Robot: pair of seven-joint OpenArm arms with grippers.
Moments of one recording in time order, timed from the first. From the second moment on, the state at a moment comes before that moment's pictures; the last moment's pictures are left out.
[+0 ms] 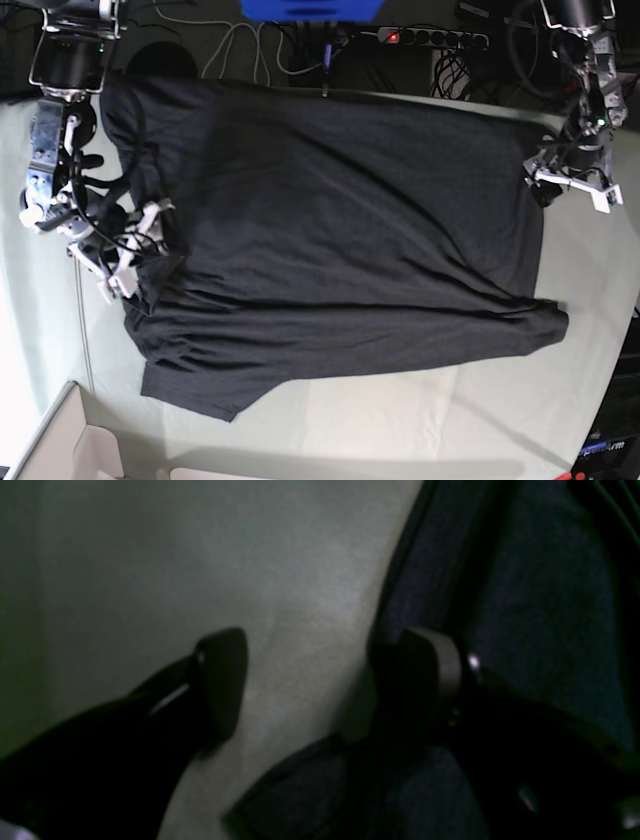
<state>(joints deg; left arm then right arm) 10.4 -15.7 -22.0 68.6 -28.5 -7.4 21.1 2.2 11.3 16.5 80.5 8.6 39.6 -44.7</state>
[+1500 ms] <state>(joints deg) 10.1 -15.2 -28.3 64.7 -30.2 -9.1 21.2 6.2 16.4 32.8 59.4 8.4 39.7 -32.7</state>
